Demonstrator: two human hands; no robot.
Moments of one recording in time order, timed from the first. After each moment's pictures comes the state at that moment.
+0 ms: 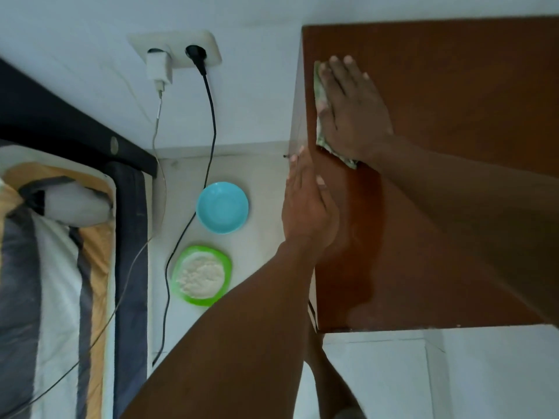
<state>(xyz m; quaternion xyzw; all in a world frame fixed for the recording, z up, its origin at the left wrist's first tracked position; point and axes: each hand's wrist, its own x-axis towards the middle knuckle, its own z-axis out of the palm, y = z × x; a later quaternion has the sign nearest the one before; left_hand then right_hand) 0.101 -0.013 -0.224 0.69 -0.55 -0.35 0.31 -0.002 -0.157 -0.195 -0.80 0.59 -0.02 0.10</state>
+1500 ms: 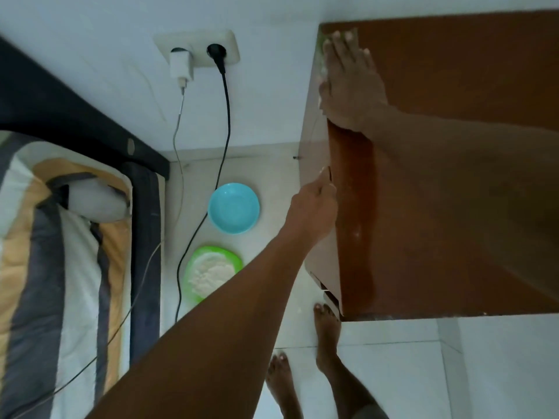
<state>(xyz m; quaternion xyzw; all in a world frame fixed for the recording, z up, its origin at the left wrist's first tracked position) 0.146 -0.004 -0.186 0.66 -0.48 -0.55 0.17 0.041 -0.183 -0.188 -0.78 0.63 -0.05 0.06</state>
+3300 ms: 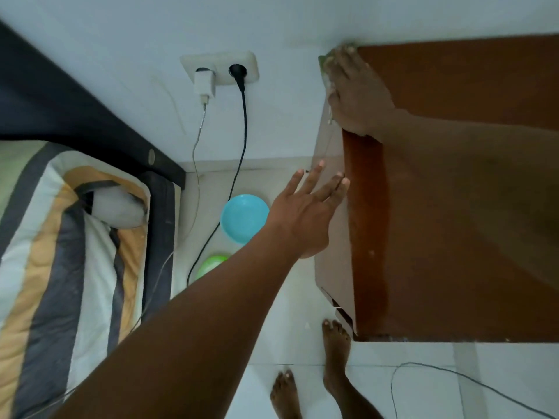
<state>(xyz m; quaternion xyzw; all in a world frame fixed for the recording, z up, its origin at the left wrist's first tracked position) 0.192 -0.018 -0.173 0.48 -0.85 -0.15 -0.16 0.045 -0.211 -0.190 -0.81 0.58 -0.04 0.07</state>
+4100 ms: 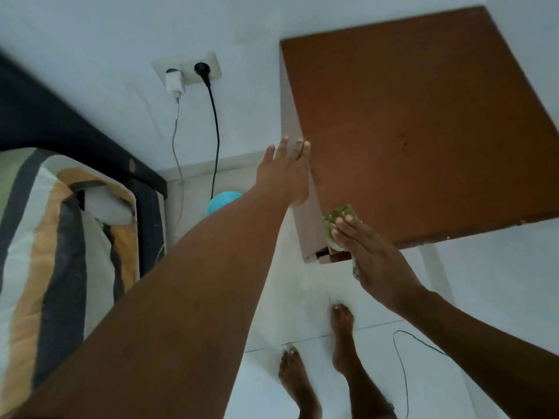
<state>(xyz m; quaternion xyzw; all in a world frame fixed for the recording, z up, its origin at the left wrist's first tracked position) 0.167 0.014 -0.158 0.52 -0.82 -0.15 -0.17 -0.023 0.196 -0.205 -0.83 0.53 -0.12 0.13</state>
